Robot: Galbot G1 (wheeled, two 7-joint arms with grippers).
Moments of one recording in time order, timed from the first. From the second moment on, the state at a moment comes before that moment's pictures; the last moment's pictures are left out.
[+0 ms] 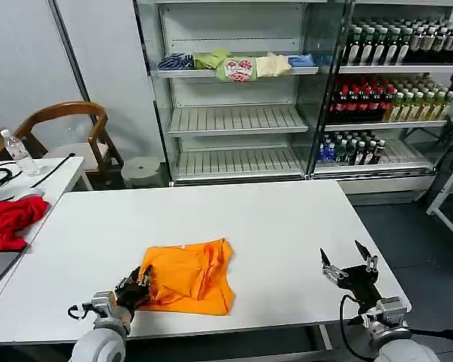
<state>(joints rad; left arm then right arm) 1.32 -1.06 -0.33 -1.84 -0.69 0.32 -0.34 -1.51 1.10 0.60 2.17 0.26 -0.29 0.08</state>
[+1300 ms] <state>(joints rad) 1.48 -0.68 -0.94 -1.98 -1.11 0.54 -0.37 -1.42 1.10 0.53 2.17 0.26 -0.28 0.08</state>
